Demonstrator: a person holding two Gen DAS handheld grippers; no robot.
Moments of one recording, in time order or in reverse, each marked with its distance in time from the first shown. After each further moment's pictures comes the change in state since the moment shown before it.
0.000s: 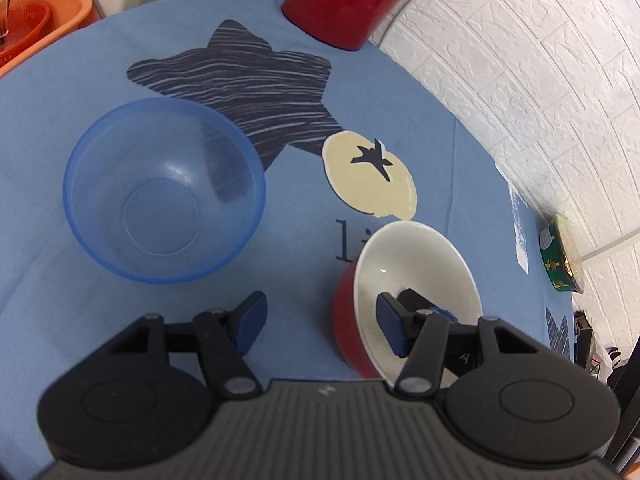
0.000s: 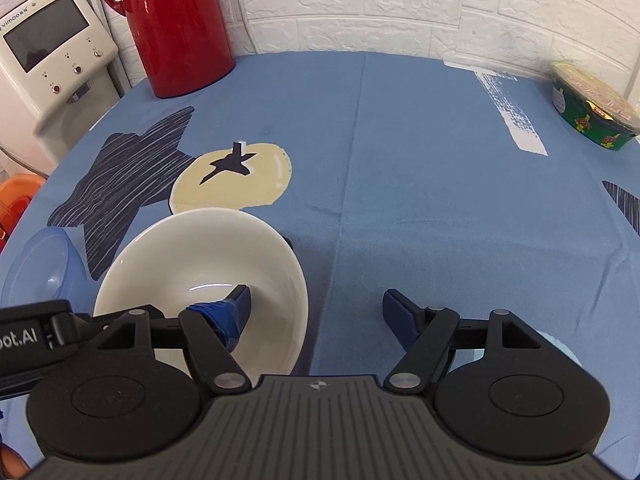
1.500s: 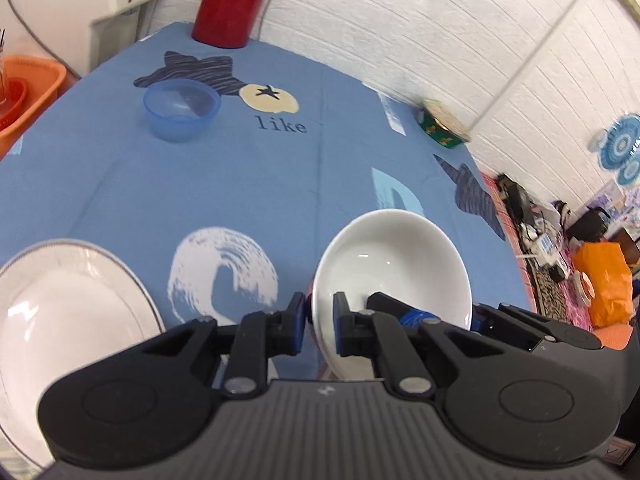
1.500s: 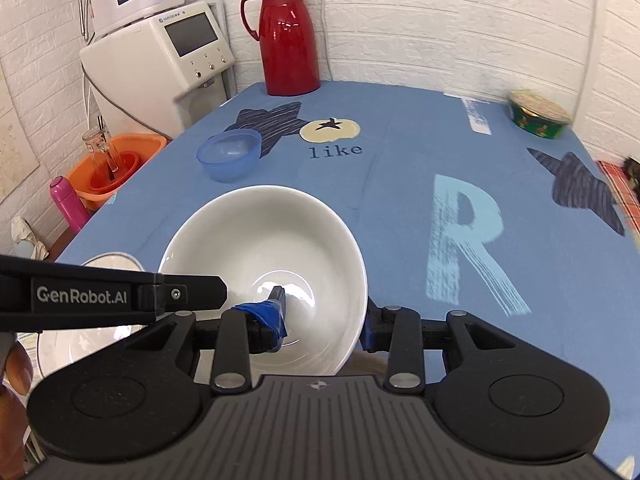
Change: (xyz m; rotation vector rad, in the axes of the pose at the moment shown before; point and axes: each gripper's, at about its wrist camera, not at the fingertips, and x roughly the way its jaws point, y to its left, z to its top) left arm -0.213 0.009 -0.185 0.376 0.010 -0.148; right arm -0.227 0.028 -0.192 -0.100 -0.147 0.088
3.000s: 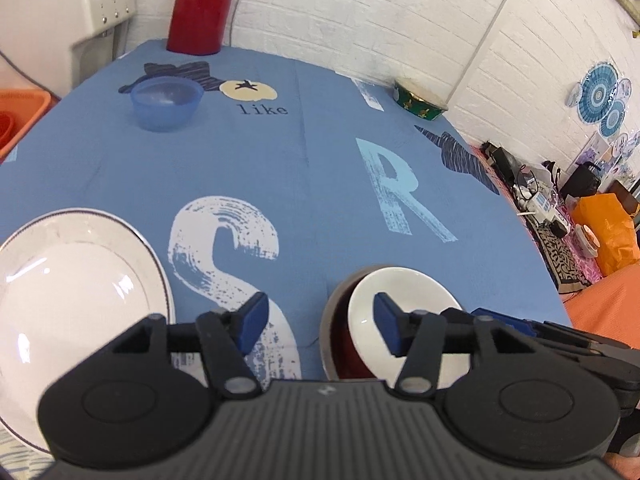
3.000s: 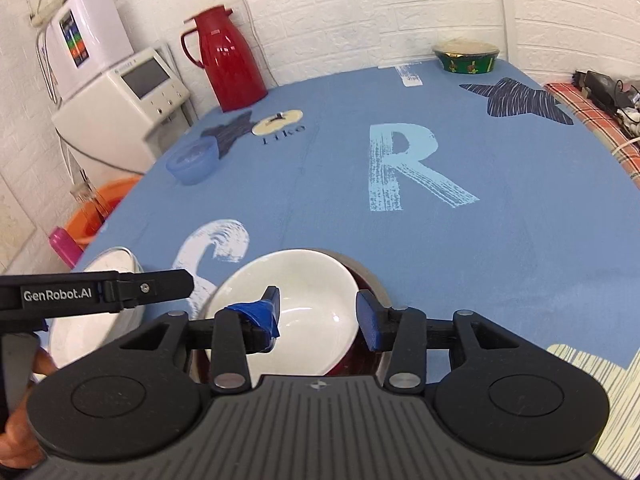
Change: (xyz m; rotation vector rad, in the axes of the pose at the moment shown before) left arm -0.001 0.007 -0.052 0.149 -0.052 -0.006; right arm -0.038 -0.042 -0.083 0.258 -0.084 0.019
